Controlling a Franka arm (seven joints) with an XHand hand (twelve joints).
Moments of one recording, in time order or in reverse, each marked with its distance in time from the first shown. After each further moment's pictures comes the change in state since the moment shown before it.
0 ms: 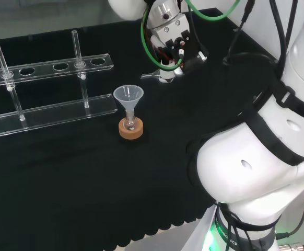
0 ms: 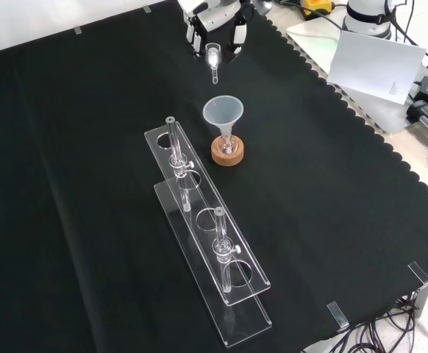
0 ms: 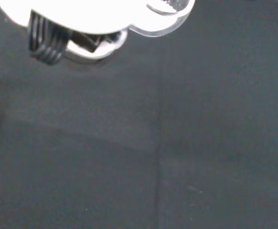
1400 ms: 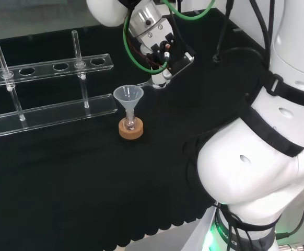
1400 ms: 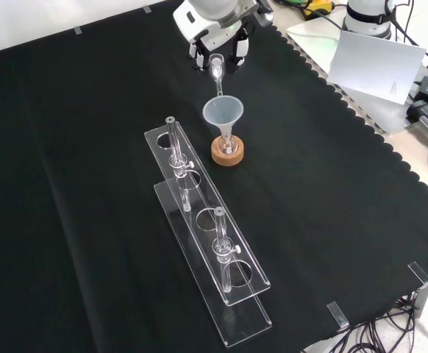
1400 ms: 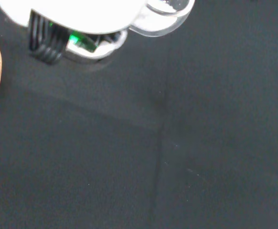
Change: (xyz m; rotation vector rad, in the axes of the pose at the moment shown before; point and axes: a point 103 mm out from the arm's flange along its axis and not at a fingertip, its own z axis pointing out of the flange) arm 0.024 0.009 -0.002 0.096 -0.110 -0.019
